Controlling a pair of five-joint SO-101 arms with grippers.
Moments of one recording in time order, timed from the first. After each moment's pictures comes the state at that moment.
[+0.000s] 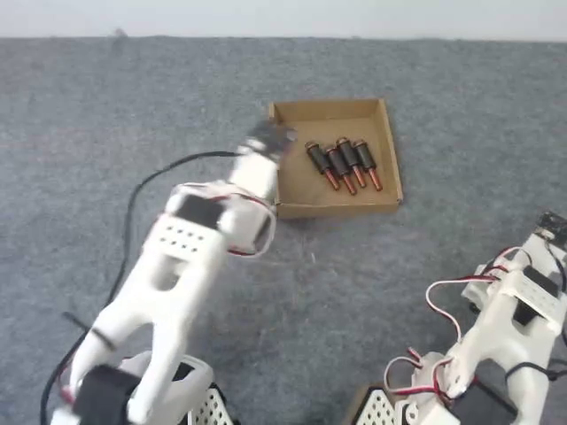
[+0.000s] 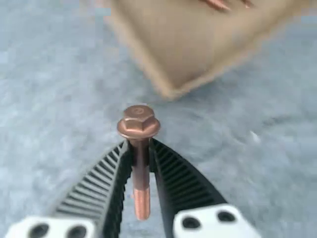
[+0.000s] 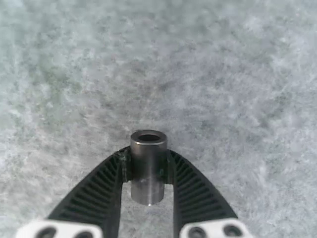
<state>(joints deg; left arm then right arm) 9.8 -24.0 44.0 56.3 -2.4 34.5 -24.8 61.4 47.9 4.2</state>
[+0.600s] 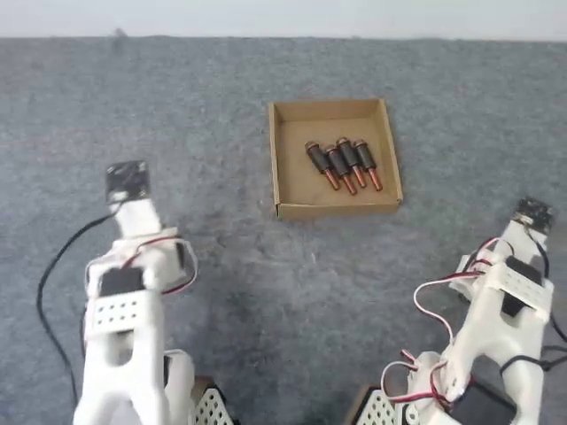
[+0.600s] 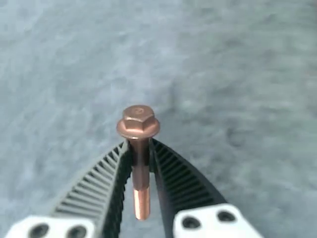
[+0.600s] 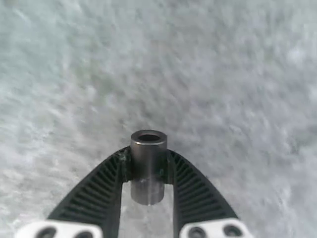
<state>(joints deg) -19.1 -51.1 76.2 46.3 5.9 28.0 -24.8 61.4 44.8 4.2</state>
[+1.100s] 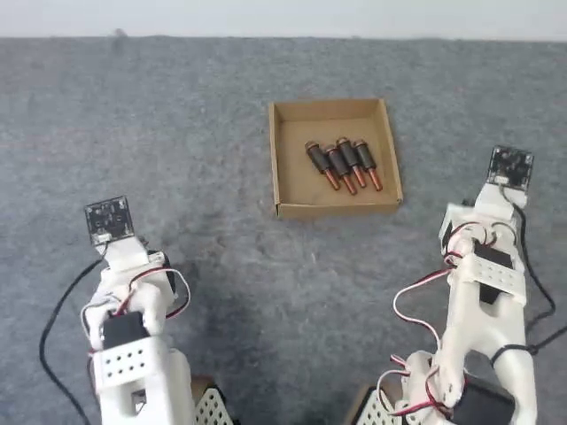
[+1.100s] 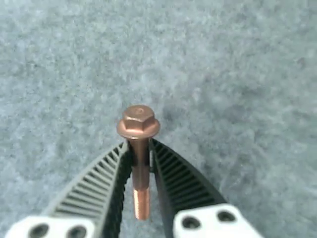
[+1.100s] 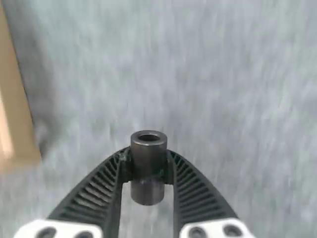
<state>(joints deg) -23.0 -74.9 91.6 46.3 5.9 17.1 -24.8 61.4 16.0 4.2</state>
